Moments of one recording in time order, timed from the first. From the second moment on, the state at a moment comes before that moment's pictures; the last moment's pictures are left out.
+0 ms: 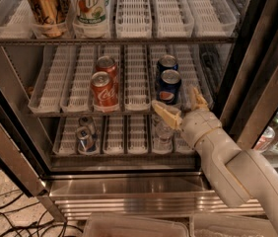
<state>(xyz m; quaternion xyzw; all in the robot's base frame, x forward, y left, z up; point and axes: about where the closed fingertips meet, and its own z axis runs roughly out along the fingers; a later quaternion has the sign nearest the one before) 0.586 -0.127 0.844 -0.17 0.64 0.11 0.74</state>
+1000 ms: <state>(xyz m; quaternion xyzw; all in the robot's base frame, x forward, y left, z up) 0.589 -0.128 0.845 -0.17 0.65 0.11 0.74</state>
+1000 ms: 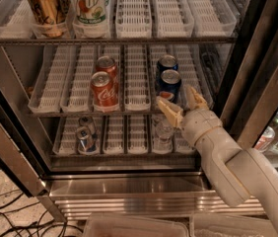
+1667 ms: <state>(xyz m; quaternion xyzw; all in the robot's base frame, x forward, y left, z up) 0.598 -0.126 0.841 -0.18 0.65 0.11 0.73</state>
